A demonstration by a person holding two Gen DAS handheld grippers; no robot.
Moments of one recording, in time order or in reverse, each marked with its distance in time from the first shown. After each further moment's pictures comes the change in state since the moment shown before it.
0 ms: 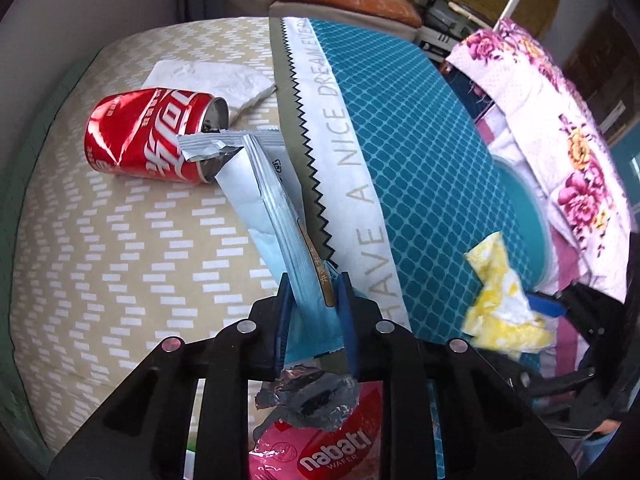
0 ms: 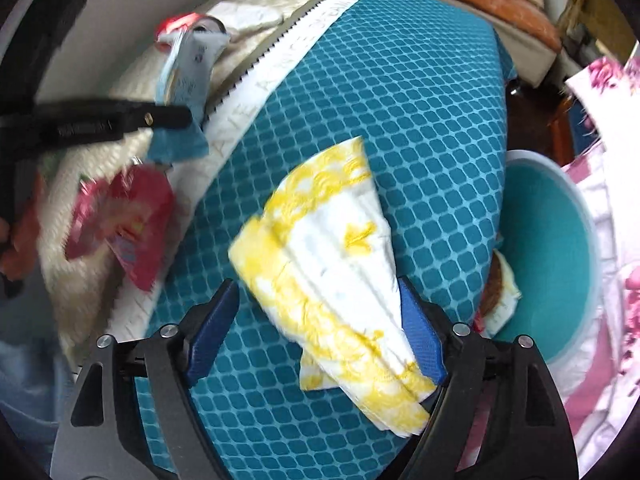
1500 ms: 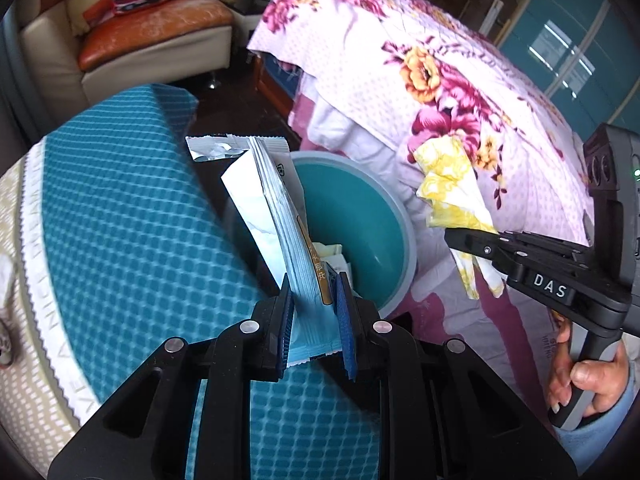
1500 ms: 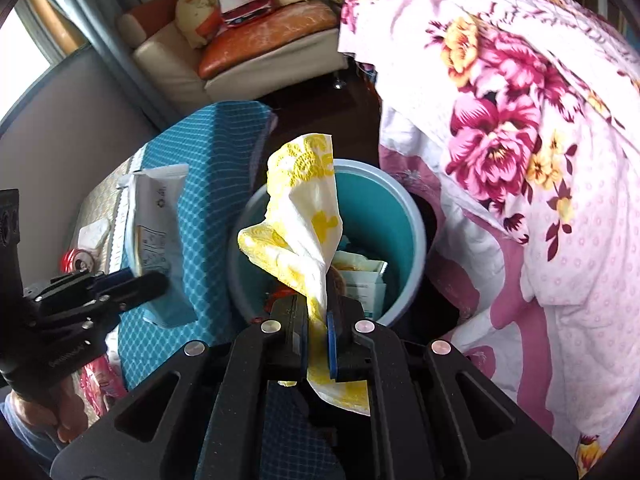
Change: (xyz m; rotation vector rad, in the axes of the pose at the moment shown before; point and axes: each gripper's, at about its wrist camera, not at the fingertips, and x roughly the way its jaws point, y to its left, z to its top) left arm 0.037 -0.261 0.037 0.455 0.028 -0.238; right arm -0.092 -0.211 -0.091 0.764 -0.239 -0.035
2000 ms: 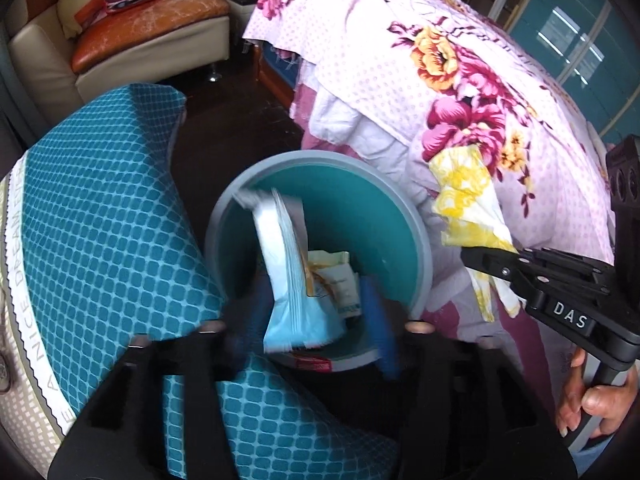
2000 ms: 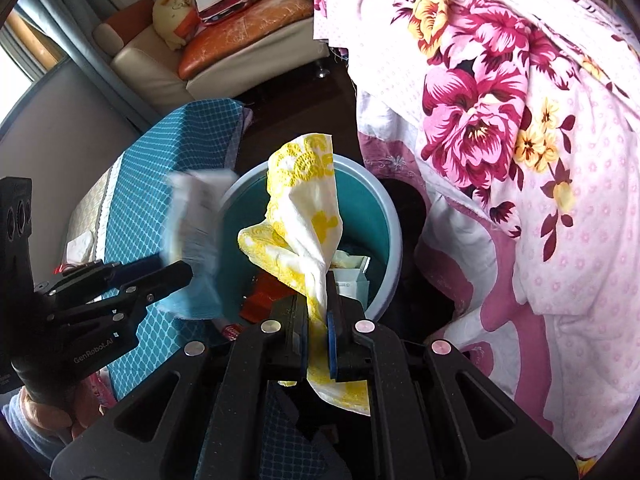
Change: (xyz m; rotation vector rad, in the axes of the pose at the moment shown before) left arm 0.035 -0.008 0.022 0.010 0.029 0.059; right arm 0.017 -0.030 0.005 0.051 0.035 -0.006
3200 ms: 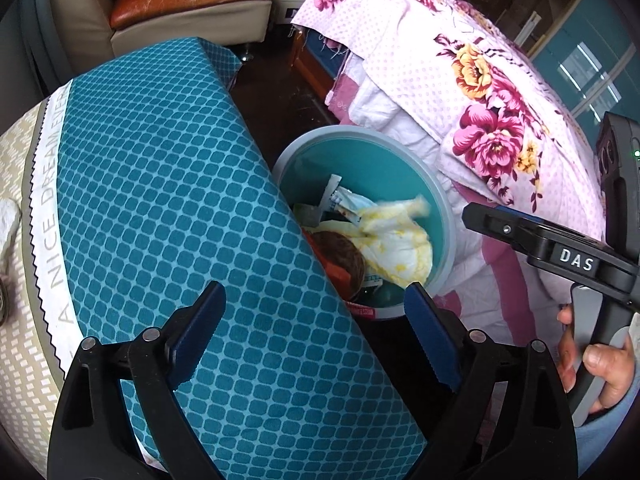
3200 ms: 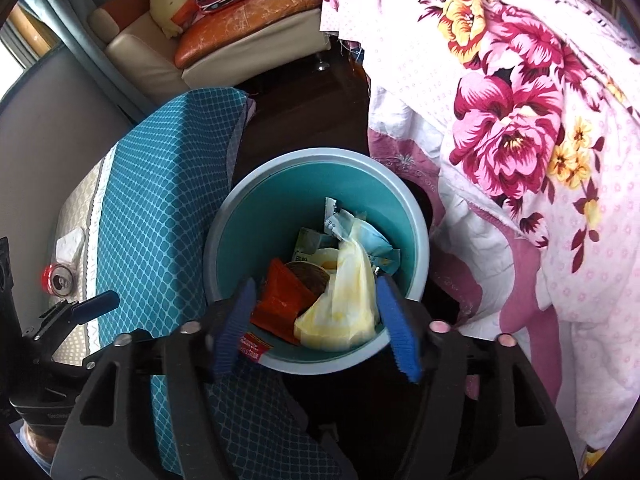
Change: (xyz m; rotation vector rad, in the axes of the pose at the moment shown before) left arm -0.030 0.058 -0.048 -0.135 0.020 -0.030; right arm 0.015 0.035 0.007 -0.027 0.019 -0.062
